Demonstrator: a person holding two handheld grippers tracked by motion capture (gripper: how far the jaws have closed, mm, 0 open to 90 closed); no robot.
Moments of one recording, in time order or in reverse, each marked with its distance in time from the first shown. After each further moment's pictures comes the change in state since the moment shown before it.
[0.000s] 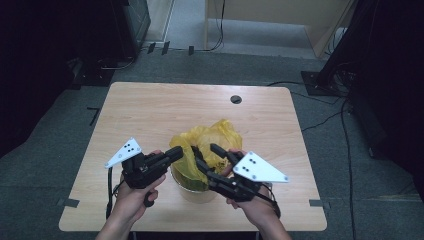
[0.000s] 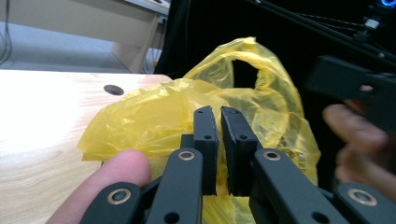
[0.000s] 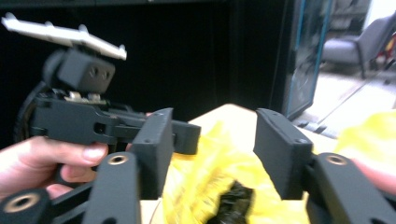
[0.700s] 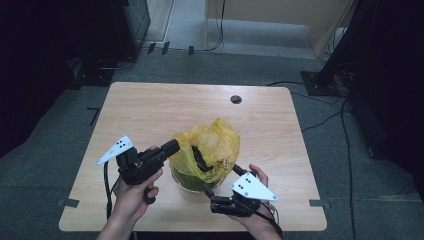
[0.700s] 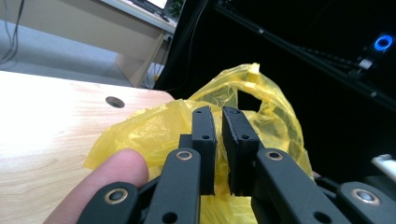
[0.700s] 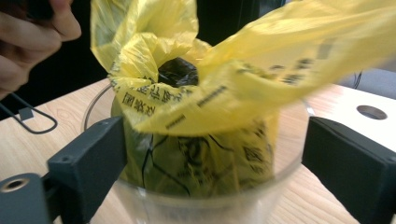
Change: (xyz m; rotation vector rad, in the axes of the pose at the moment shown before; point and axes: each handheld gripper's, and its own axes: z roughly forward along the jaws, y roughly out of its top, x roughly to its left) left arm 0.004 0.008 -0.005 -0.085 0.001 -0.108; right arm -0.003 -0.076 0.002 0.196 -0.161 -0.028
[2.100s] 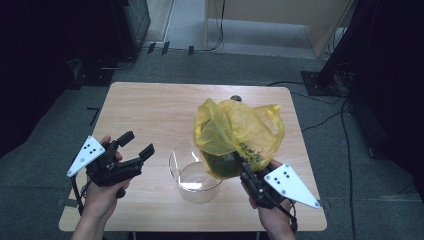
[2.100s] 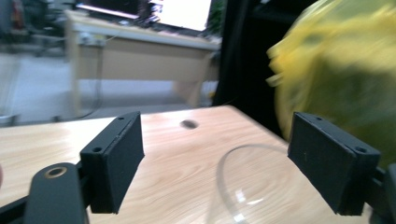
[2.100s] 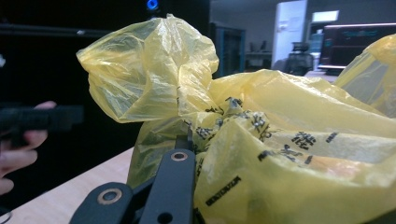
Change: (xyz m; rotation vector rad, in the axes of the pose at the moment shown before) left arm 0.027 0.015 -0.047 -0.052 0.215 0.293; right arm -0.021 0.064 -0.053 -0.340 -0.139 0.038
